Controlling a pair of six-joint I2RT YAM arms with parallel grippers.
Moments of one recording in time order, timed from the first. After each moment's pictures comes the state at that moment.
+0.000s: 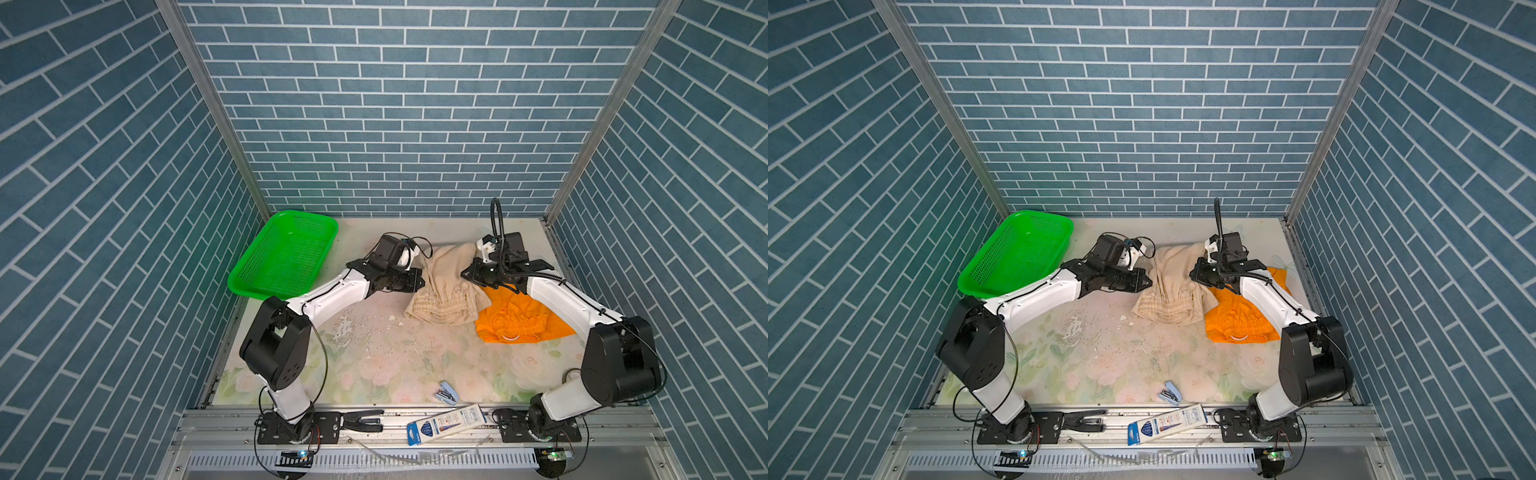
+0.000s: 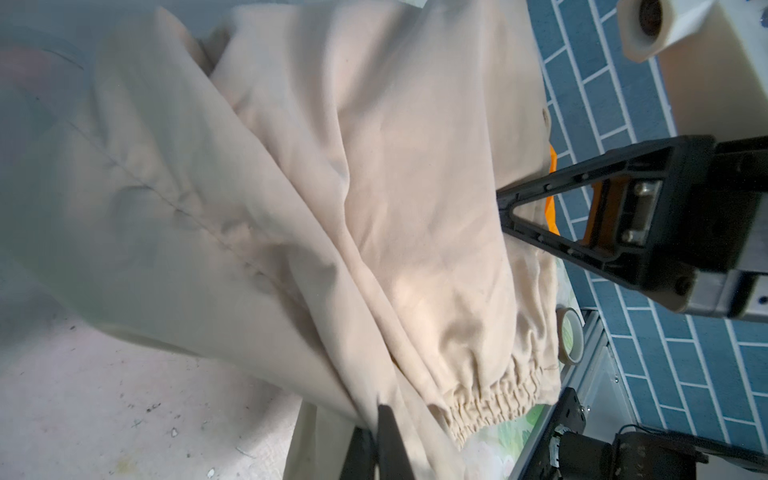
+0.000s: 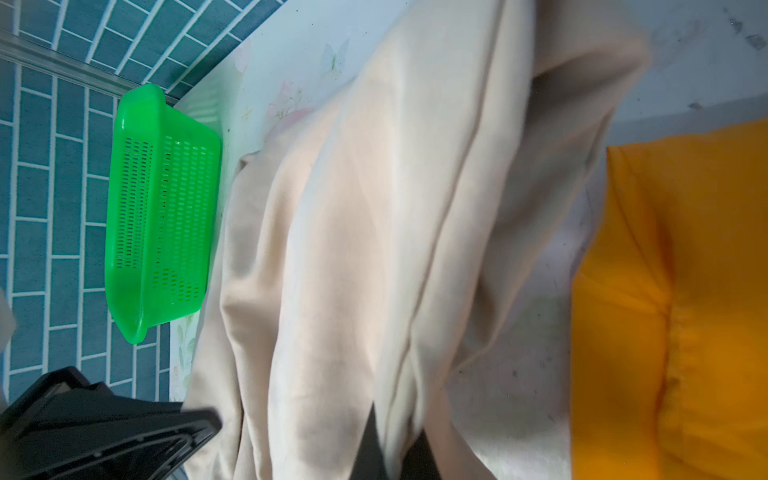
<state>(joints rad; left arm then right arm) -0.63 1.71 1.28 -0.35 0.43 -0.46 0.32 1.51 1.10 -0.46 -0.41 0.52</state>
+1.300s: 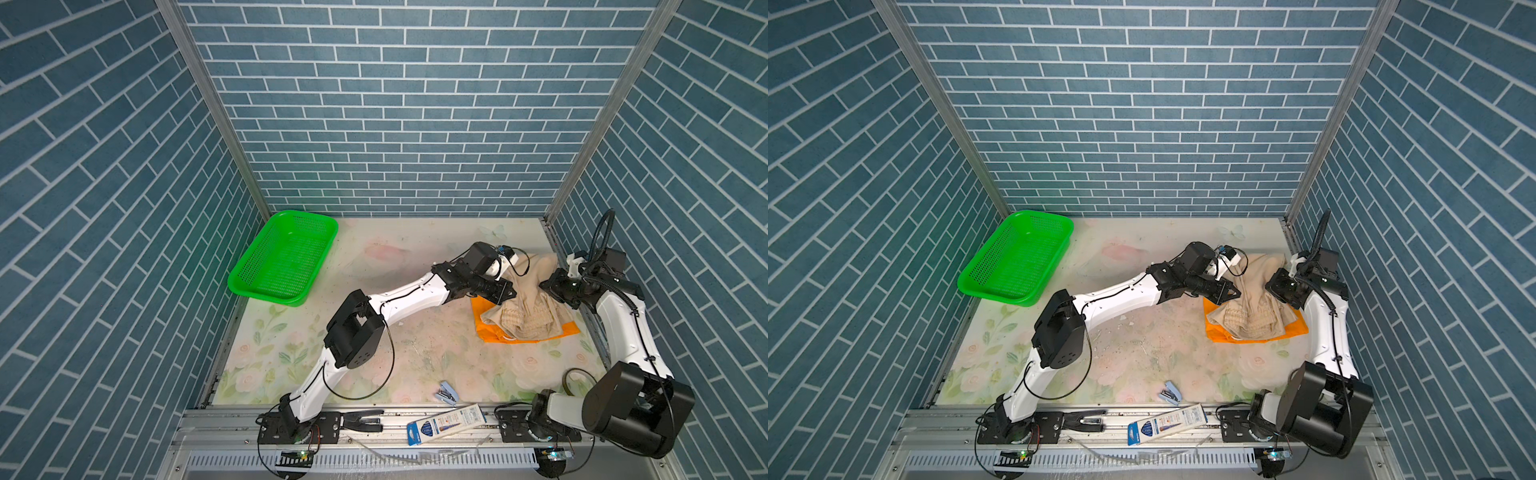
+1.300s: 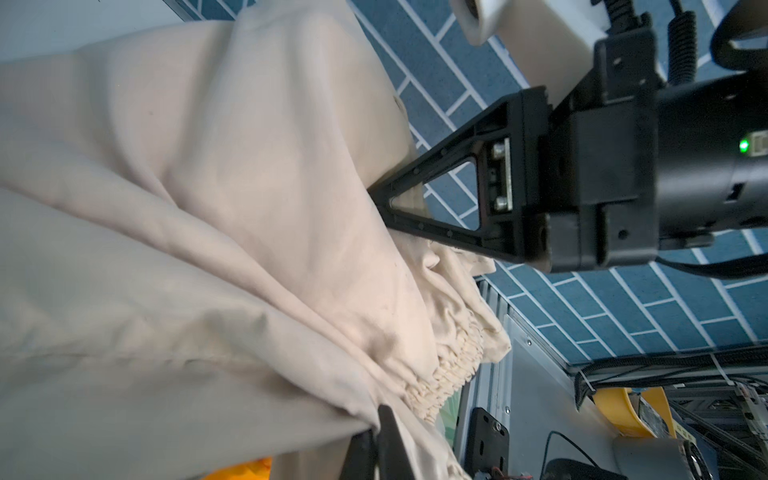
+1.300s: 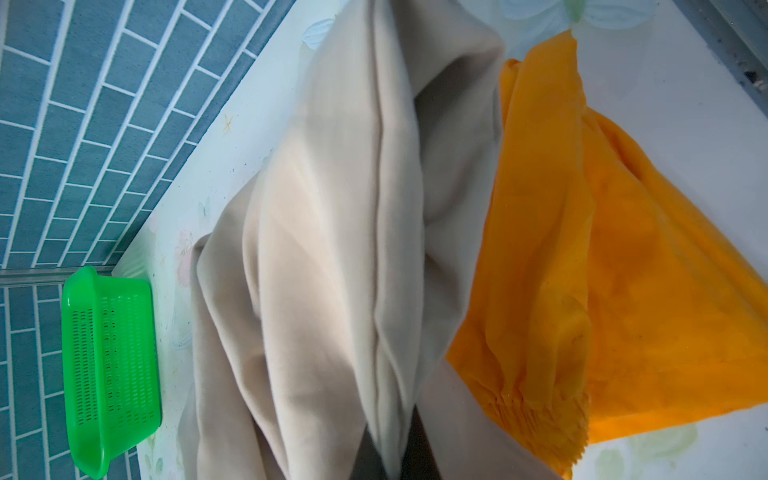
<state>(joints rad) -0.99 2.25 1.98 -0.28 0.47 -0.45 -0.34 1.29 1.05 -0.76 -0.49 0.27</state>
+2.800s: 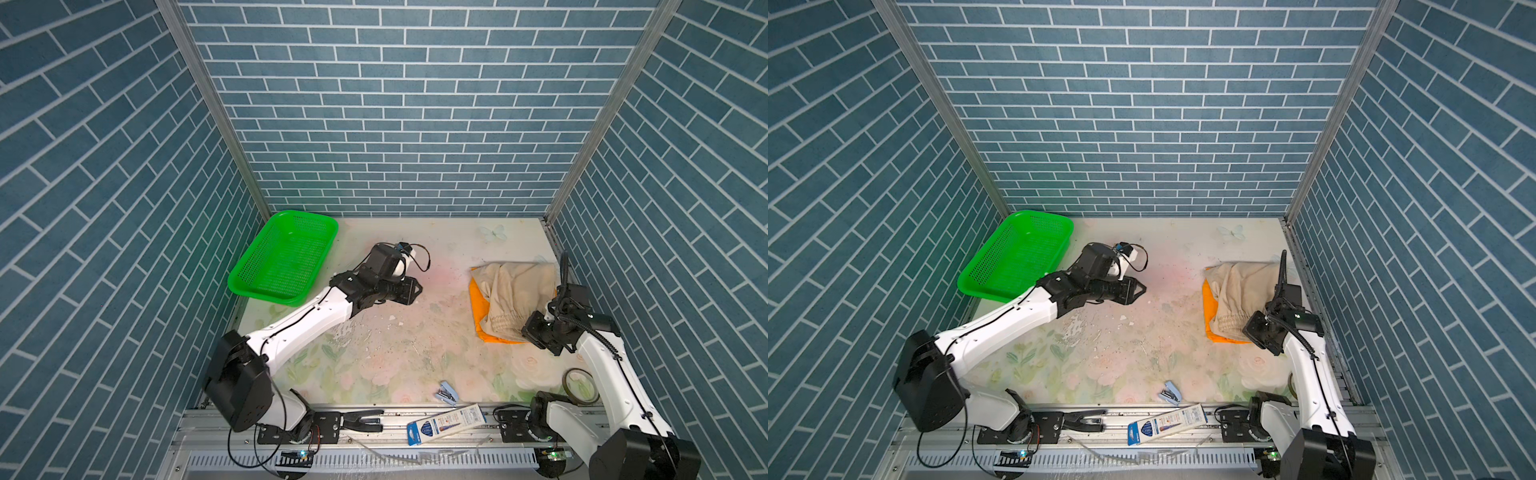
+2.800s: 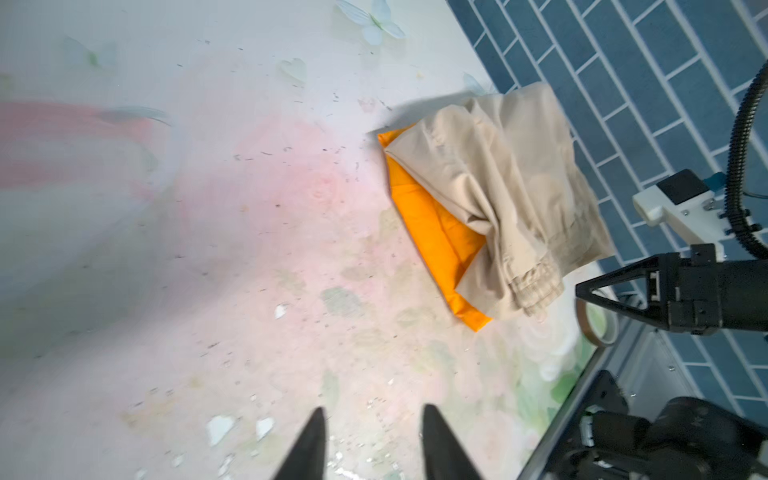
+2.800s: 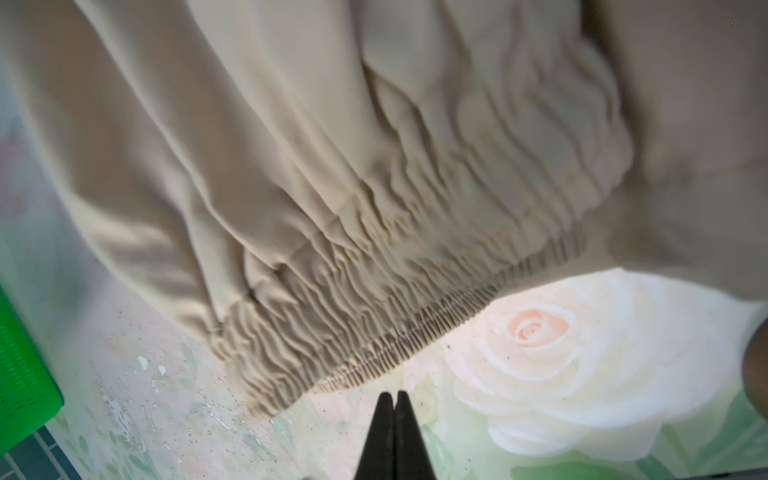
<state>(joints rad) -0.69 1.41 1.13 -0.44 0.22 -0.39 -0.10 0.97 0.70 -0.98 -0.25 0.53</state>
